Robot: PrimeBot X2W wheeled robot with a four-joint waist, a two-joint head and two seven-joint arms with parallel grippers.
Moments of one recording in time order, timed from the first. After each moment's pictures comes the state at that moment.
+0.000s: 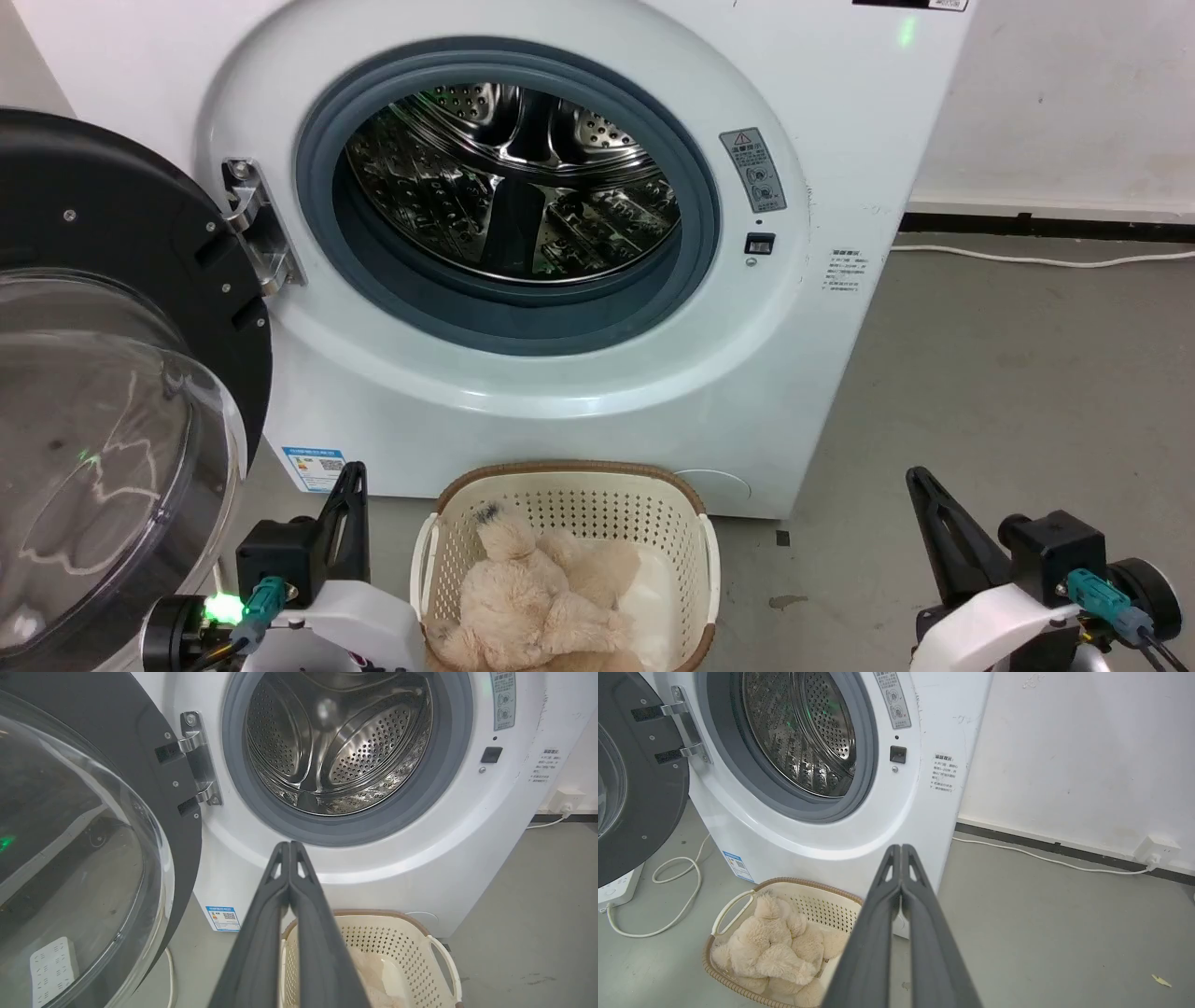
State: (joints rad) left arm 0.00 0.05 0.00 0.00 0.00 0.00 0.00; right arm 0.01 -0.05 0.00 0.00 0.01 0.13 0.00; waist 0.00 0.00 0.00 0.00
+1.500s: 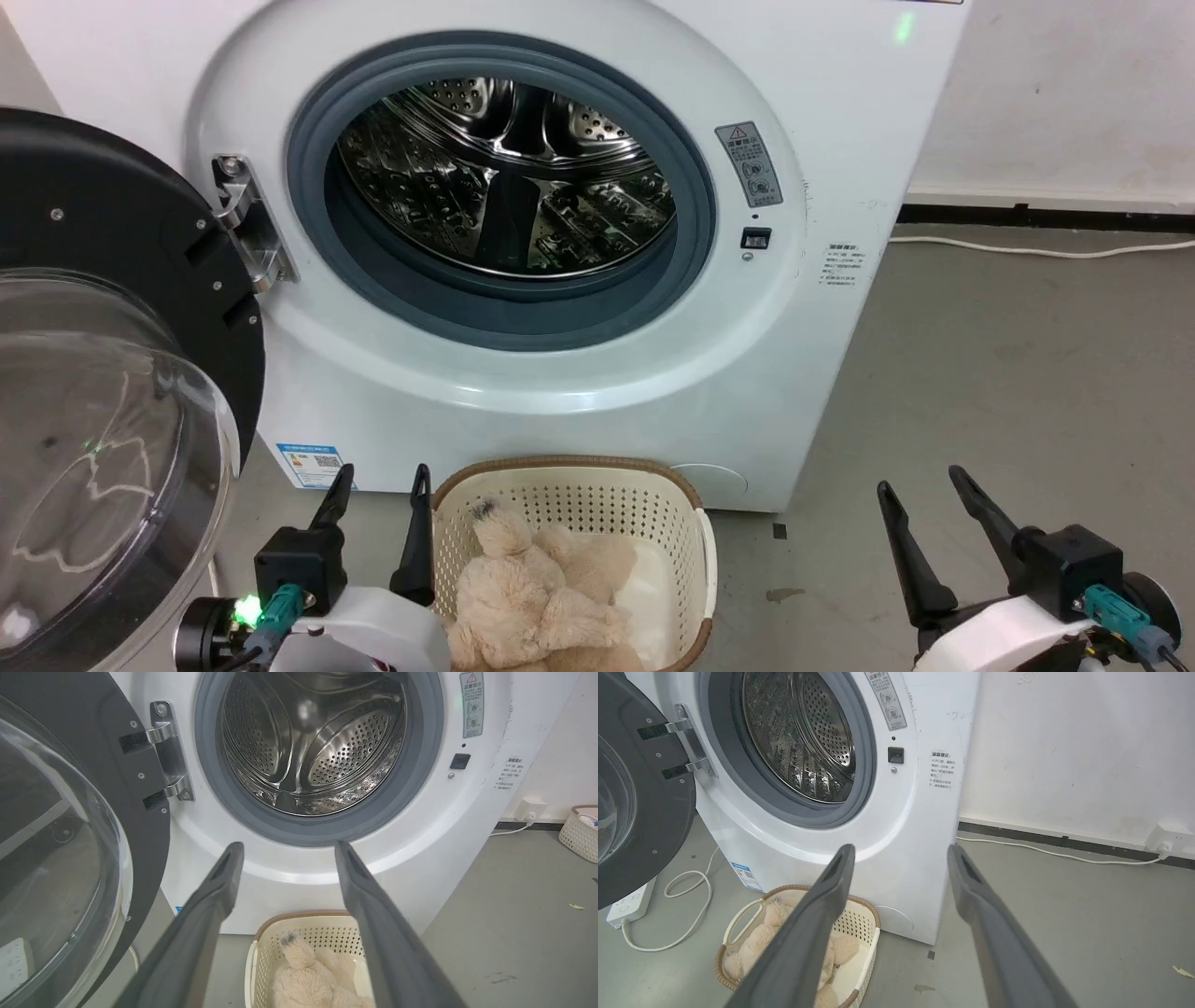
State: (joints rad) left arm 0.00 0.05 -0.05 0.02 -0.07 0.01 -0.04; right arm 0.03 -0.05 0.00 0.01 0.06 0.13 -0.04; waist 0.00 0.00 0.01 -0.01
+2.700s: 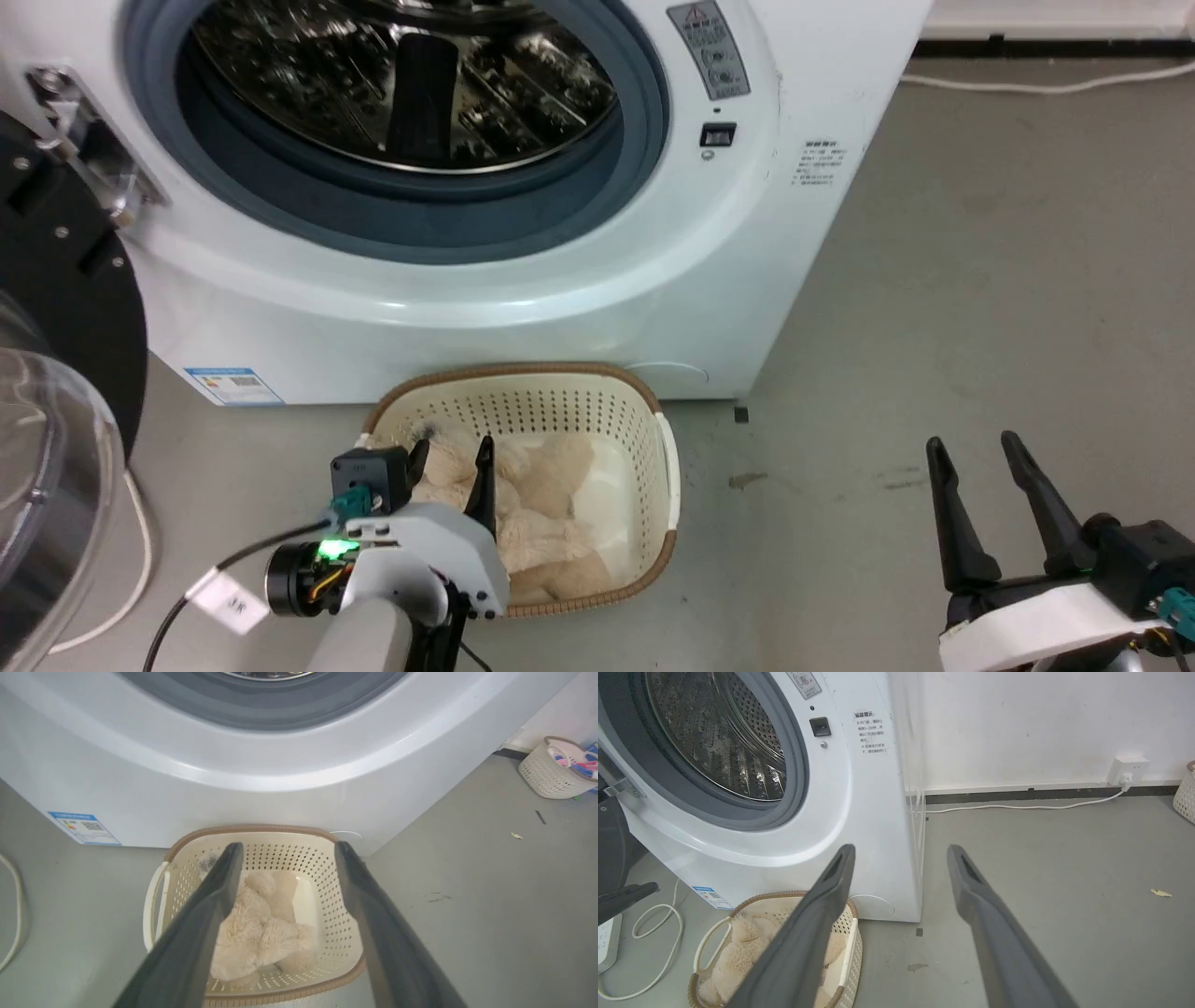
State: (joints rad) left arm -0.25 0.05 -0.18 0.40 -0.28 0.05 -0.03; right arm 0.03 -0.05 -0.03 -0.05 0.18 0.13 -0.11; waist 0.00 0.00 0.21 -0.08
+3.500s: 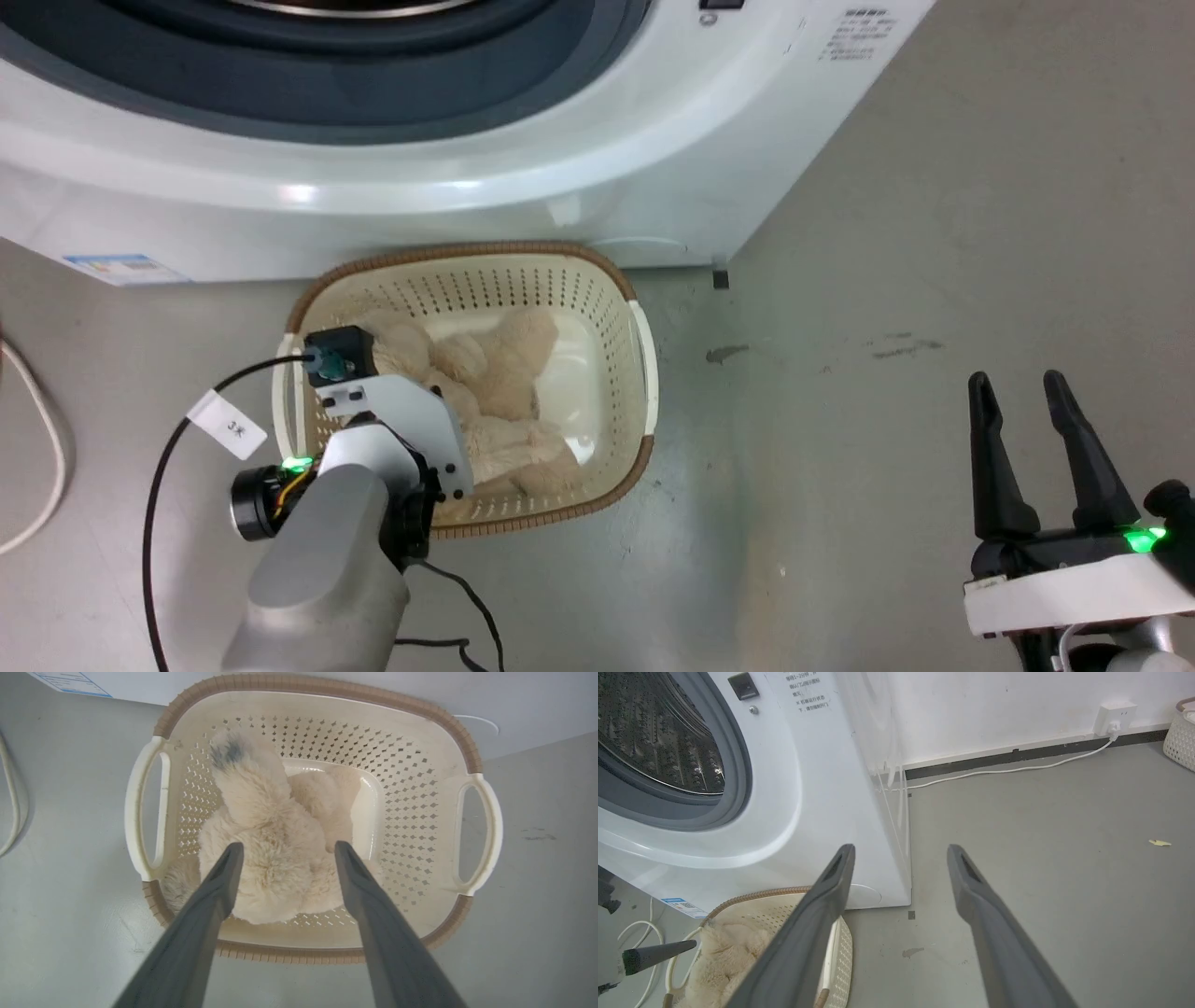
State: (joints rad) left arm -0.60 0.10 -0.24 0.76 -0.42 0.24 0.23; right arm -0.02 -0.05 -0.04 -0.11 0.29 0.13 -0.16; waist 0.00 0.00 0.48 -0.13
